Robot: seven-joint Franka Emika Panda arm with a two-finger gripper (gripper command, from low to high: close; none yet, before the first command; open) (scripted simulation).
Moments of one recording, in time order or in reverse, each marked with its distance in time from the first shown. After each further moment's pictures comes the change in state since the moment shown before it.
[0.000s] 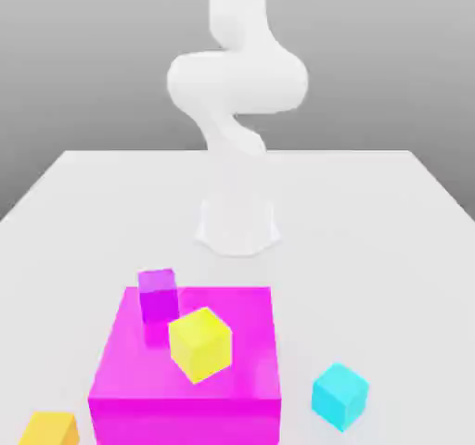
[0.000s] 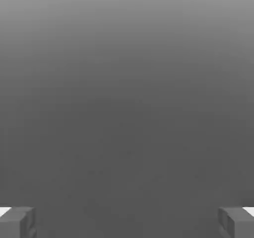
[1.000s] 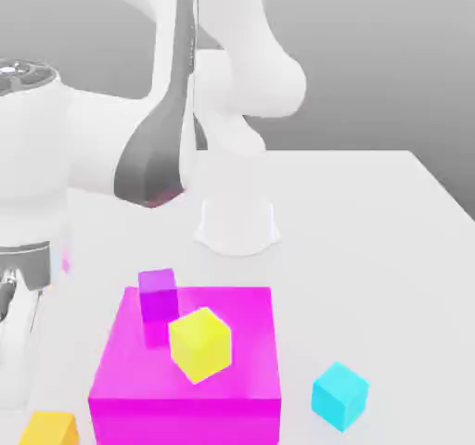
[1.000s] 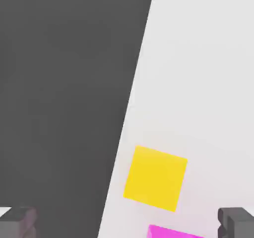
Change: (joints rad) arm -0.413 1.039 0.049 0.087 -0.134 0.255 1.100
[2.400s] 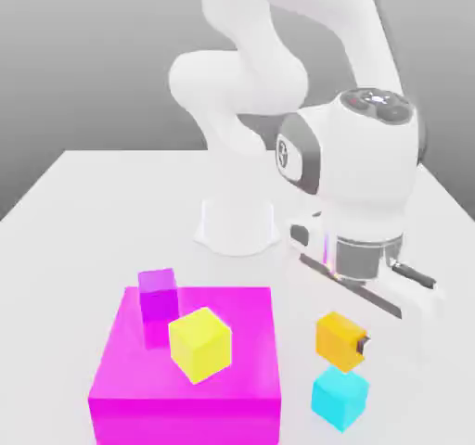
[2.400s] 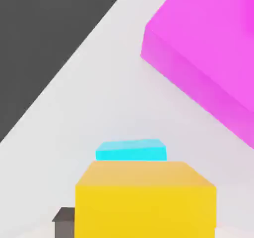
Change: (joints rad) arm 0.297 -0.151 0.371 -0.324 0.003 0.122 0.070
